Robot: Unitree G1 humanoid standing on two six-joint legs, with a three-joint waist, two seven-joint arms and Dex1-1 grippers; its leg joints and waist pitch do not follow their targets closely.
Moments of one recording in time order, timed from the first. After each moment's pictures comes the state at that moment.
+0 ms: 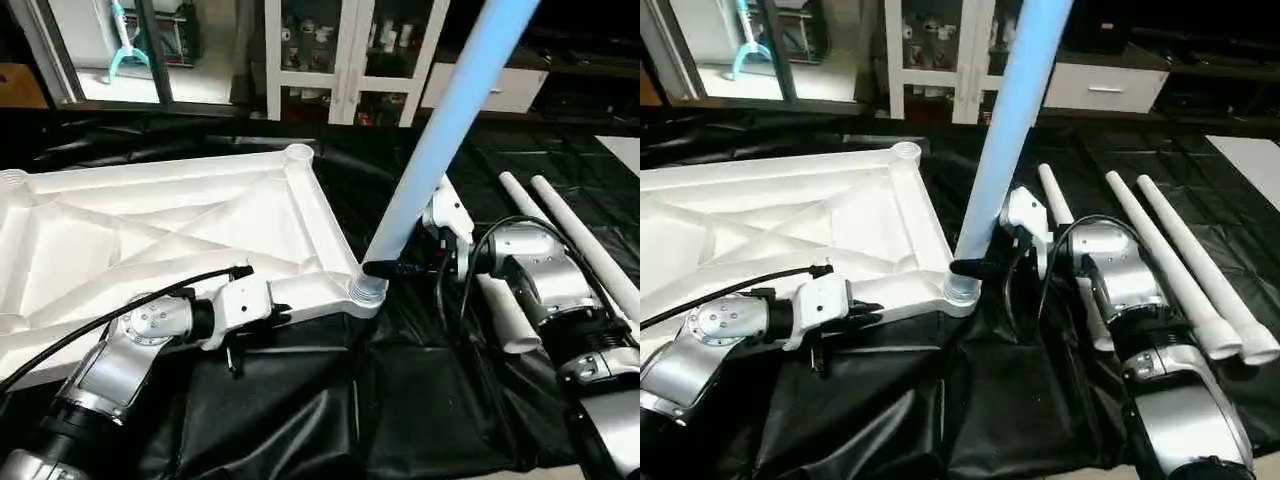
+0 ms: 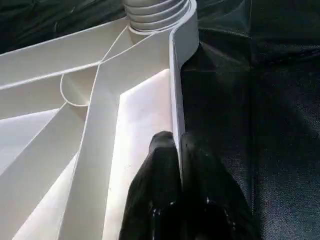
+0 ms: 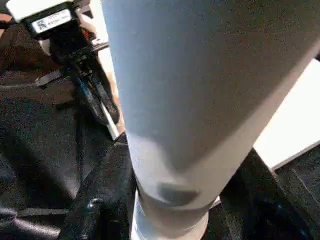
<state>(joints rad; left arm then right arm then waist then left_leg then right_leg) -0.30 0.53 -0.28 0.20 0.06 -0.03 -0.99 -0.71 -0.41 0.19 0.72 0.20 -0.03 1.36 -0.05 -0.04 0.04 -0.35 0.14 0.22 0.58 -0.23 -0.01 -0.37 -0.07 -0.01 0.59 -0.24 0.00</state>
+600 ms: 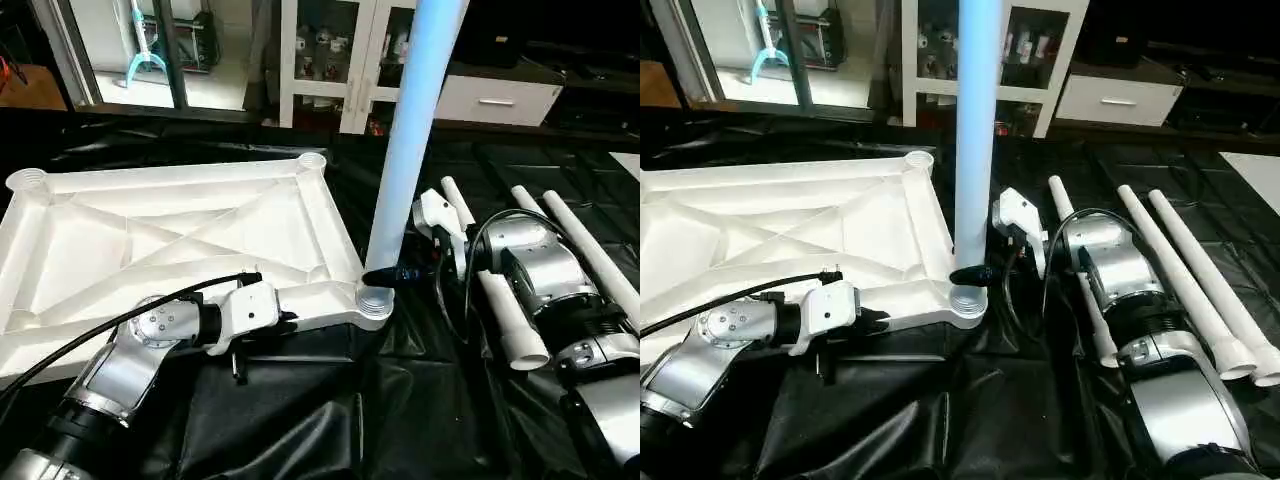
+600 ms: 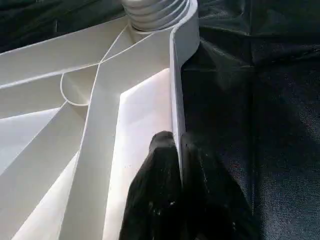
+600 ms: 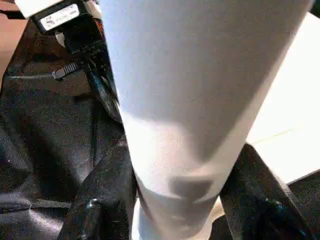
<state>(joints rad) -0.30 0.52 -0.30 0.20 0.08 -0.03 -1.00 -0.76 -0.40 0.21 0.78 0.16 0.03 1.42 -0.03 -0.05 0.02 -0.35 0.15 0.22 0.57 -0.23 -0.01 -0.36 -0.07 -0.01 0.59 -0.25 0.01</state>
